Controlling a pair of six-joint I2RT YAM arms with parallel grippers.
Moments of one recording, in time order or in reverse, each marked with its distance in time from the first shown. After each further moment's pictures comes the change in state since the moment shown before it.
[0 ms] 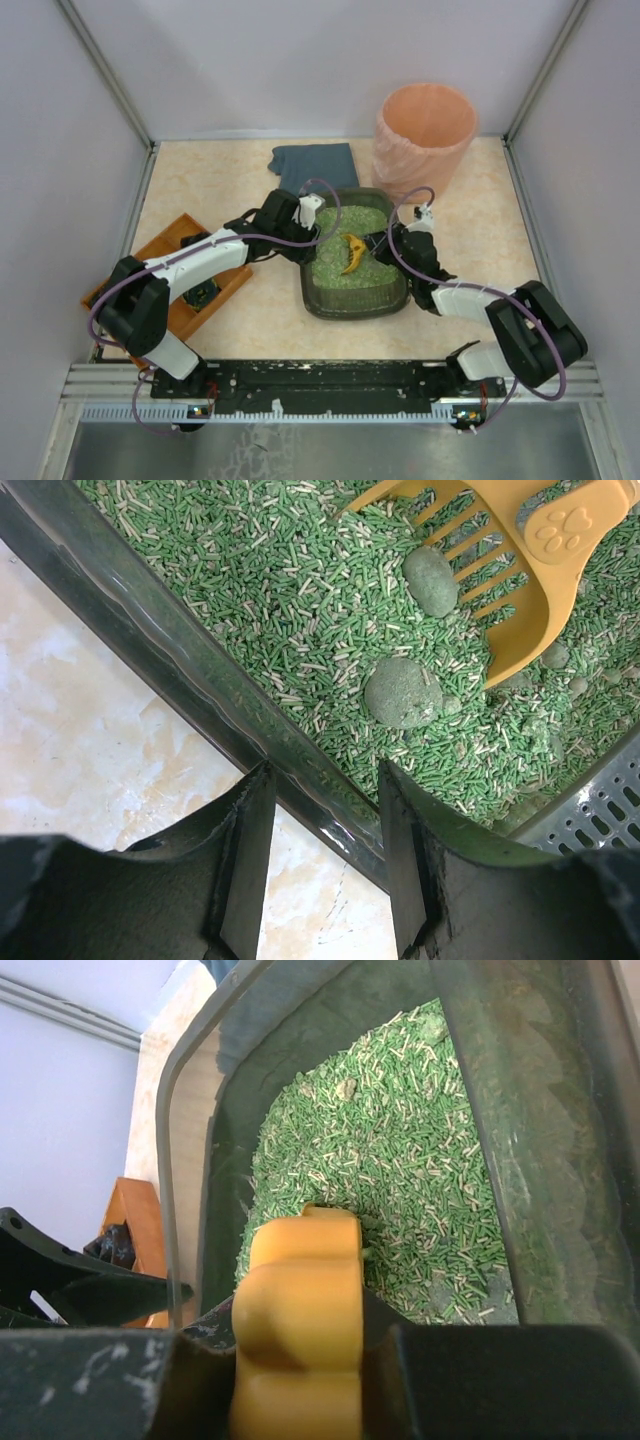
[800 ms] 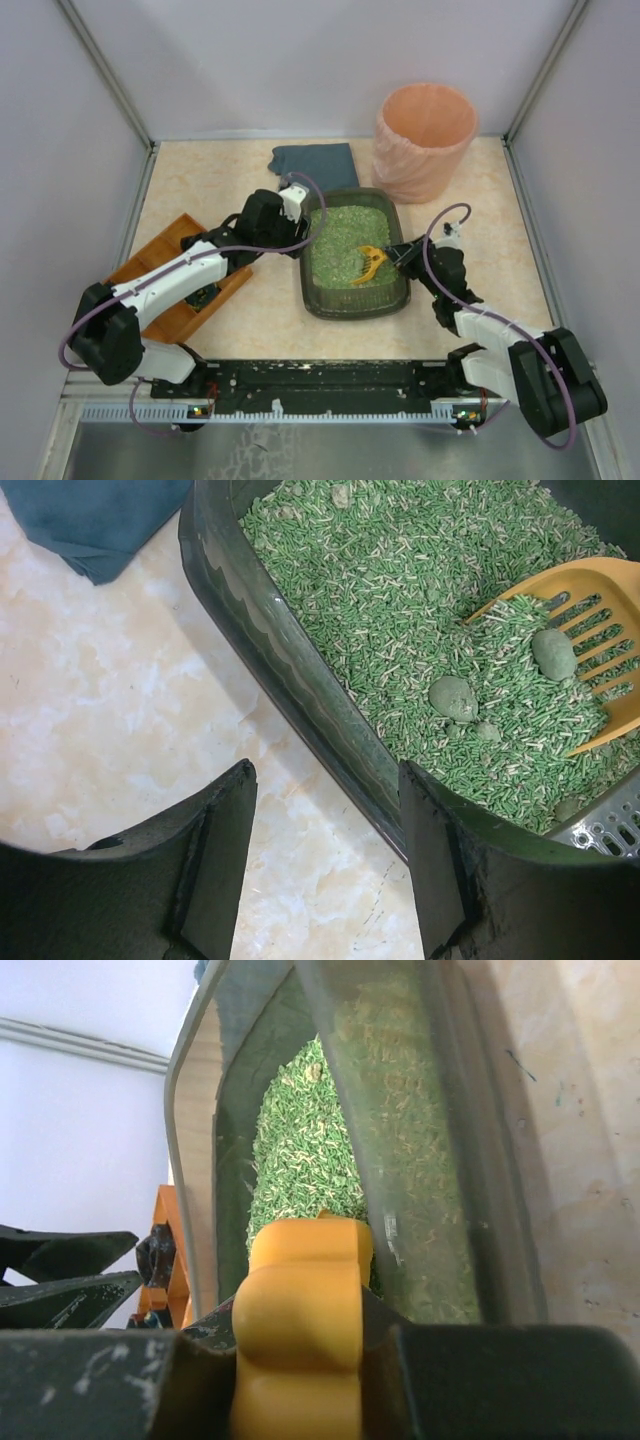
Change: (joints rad) left arm -0.003 -0.188 -0.074 0.078 -0.179 -0.002; right arm -0.161 -0.273 -0.170 -0.092 -0.135 0.109
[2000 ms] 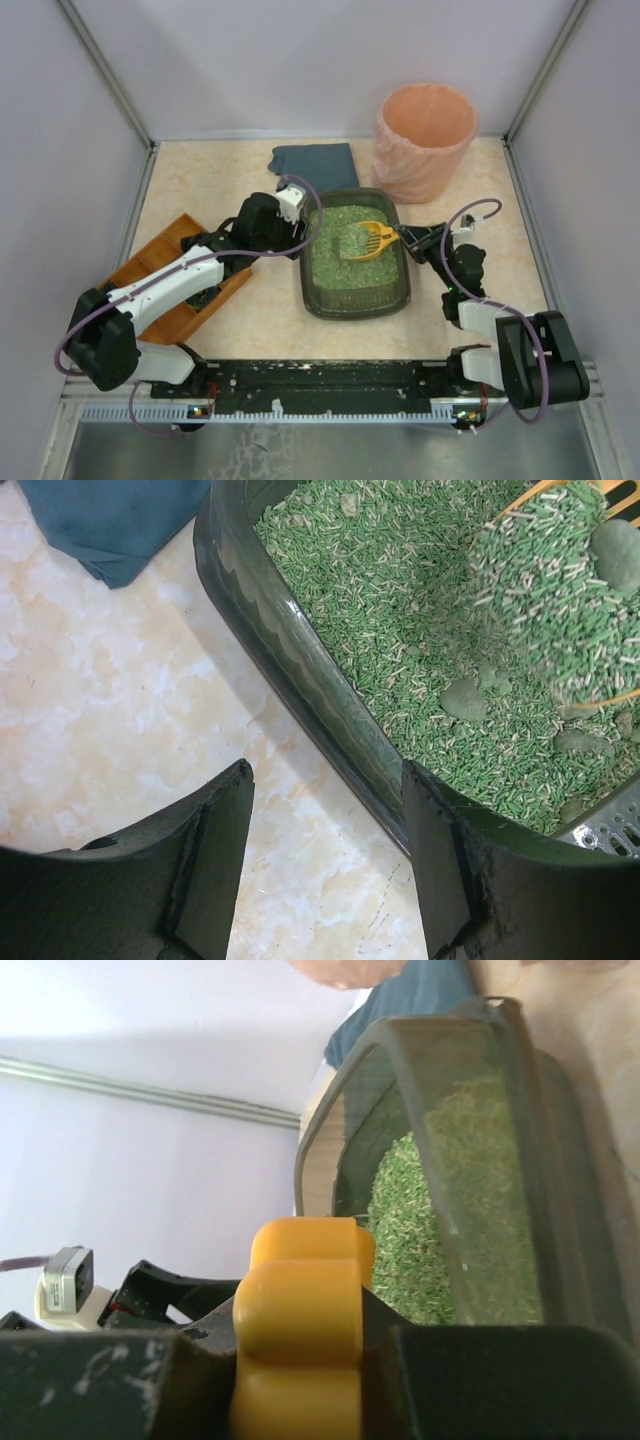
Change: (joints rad) left arm 0.000 -0.038 -0.040 0.037 -0.018 0.001; right arm -0.217 0.109 -0.043 0.391 -0.210 0.227
